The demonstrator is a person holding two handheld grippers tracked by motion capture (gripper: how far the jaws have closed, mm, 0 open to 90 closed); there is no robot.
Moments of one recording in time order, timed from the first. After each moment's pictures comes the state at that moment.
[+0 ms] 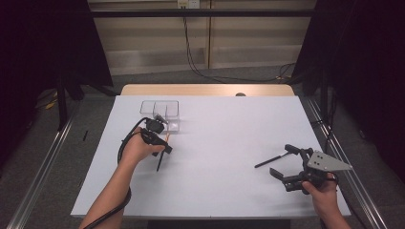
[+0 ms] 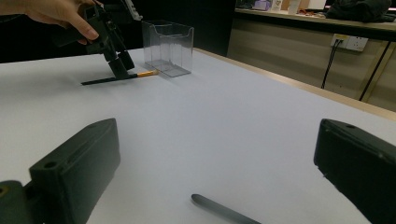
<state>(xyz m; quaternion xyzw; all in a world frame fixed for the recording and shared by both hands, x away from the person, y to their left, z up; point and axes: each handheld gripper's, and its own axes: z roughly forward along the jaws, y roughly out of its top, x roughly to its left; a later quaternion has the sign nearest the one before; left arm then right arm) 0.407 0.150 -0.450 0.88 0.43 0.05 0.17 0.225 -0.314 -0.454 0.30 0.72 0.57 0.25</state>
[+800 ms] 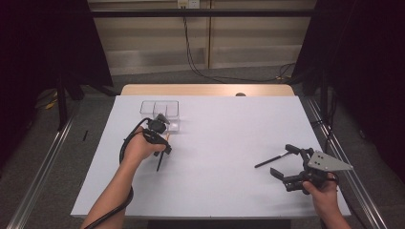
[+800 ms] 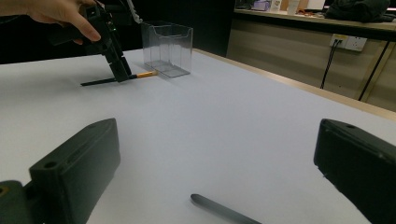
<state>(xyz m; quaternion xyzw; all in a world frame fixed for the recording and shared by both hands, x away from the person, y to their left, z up) 0.405 0.141 -0.447 0.88 0.46 0.00 0.15 0.224 -0.315 -0.454 0.30 0.72 0.57 0.25</state>
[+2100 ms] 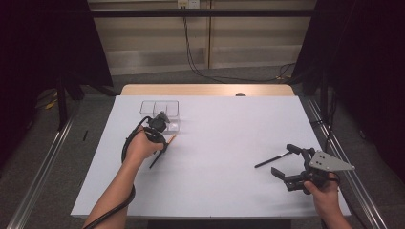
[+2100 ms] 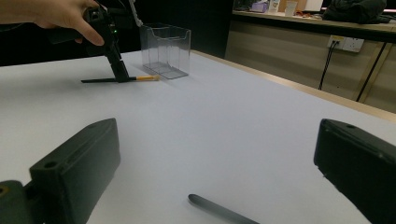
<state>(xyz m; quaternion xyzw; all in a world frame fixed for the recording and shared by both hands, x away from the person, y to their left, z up) 0.412 0.142 -0.445 0.87 0.47 0.01 0.12 0.224 -0.317 -0.454 0.30 0.72 0.58 0.25</state>
